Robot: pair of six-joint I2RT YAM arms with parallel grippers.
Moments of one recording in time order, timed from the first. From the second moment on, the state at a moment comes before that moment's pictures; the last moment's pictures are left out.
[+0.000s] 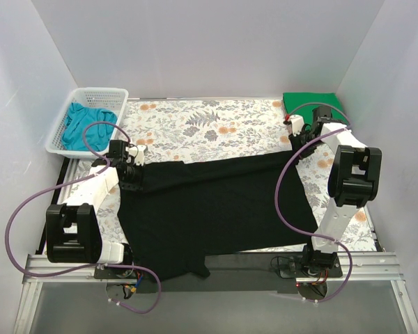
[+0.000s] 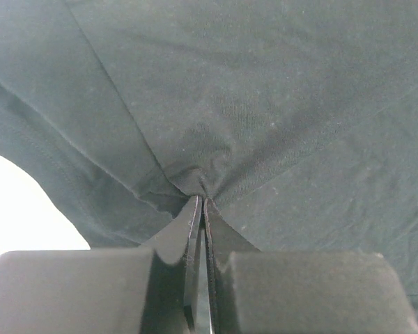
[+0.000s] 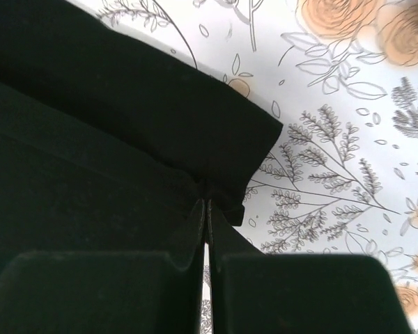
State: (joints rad) left arm -0.03 1.38 0.85 -0.63 0.19 0.13; right arm -0.08 1.92 1.40 -0.72 -0.40 -0.64
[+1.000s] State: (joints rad) left arm -0.01 1.65 1.11 -0.69 0.16 0.07; right arm -0.02 2.02 1.64 -0.85 -0.40 -0.61
